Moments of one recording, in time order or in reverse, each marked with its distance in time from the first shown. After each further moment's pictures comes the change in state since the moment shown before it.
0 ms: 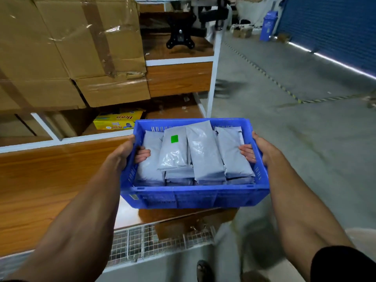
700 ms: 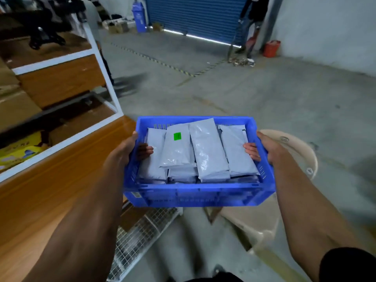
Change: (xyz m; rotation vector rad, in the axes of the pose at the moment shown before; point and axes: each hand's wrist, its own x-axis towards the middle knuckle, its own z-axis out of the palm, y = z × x) left_hand -0.102 -0.073 0.217 0.225 -0.521 -0.018; right_hand -0.269 0.249 -0.194 0.454 0.509 -0.007
